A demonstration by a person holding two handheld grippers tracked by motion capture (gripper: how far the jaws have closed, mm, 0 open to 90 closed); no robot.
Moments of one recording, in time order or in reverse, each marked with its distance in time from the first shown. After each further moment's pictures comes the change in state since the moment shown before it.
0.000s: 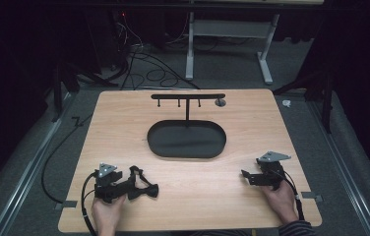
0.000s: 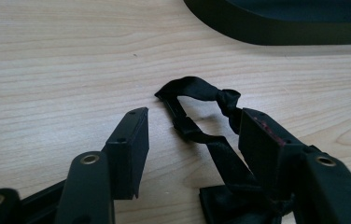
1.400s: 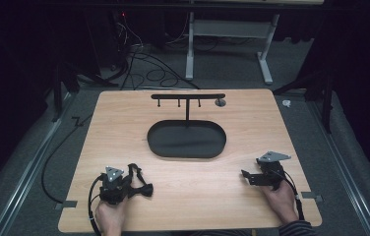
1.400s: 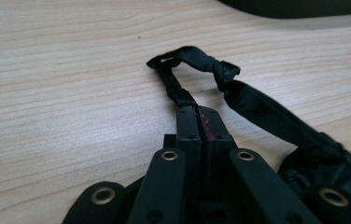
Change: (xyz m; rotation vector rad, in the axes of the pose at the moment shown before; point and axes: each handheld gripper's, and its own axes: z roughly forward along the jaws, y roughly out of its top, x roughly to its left) left arm -0.009 -0.012 0.009 -0.004 0.084 0.059; right arm 0.000 0.000 0.000 -0.002 0.000 0.001
